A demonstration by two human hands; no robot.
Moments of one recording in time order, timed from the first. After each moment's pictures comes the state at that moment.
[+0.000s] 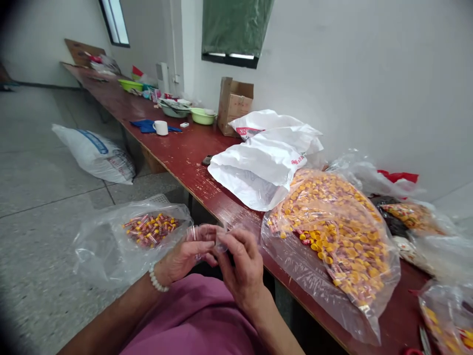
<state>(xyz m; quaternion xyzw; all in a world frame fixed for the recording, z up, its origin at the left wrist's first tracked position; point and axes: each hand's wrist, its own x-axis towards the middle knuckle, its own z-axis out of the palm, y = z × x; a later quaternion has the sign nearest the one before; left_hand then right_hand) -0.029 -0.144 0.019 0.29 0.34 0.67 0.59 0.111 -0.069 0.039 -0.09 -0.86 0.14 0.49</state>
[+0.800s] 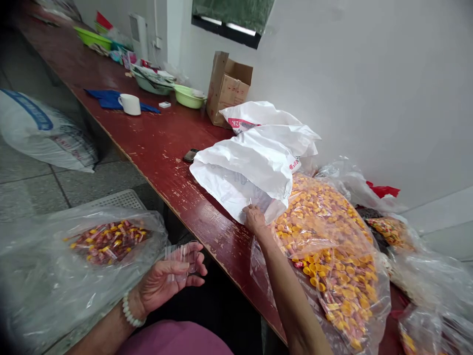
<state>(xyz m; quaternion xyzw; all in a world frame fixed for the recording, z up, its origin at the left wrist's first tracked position) -0.074 -0.080 -0.051 0.12 0.18 0.68 0.70 0.046 0.208 -0.030 -0.39 -0.91 0.09 0.10</state>
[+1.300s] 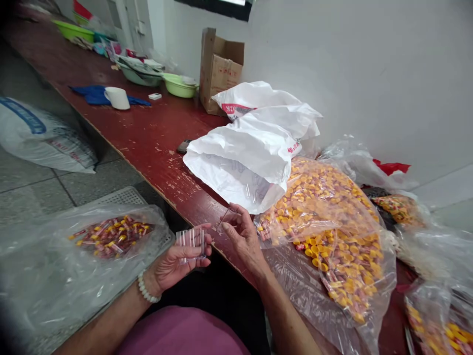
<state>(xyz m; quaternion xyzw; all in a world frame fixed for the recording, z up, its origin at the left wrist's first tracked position) -0.058 -0.056 -0.037 0.12 0.26 0.67 0.68 0.077 0.068 0.001 -0.26 -0.73 0.55 0.31</state>
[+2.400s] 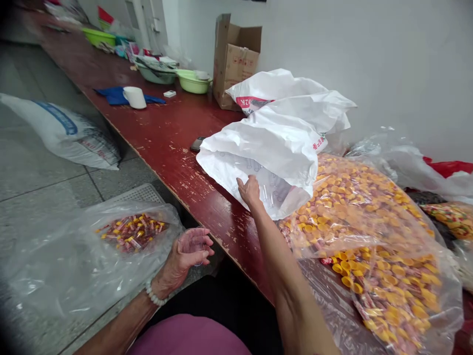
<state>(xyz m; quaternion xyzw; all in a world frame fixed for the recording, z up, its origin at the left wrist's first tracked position) -0.071 -0.053 -0.057 0.15 0.49 0.69 0.51 -0.043 0.205 -0.029 -0.51 -0.79 0.28 0.19</state>
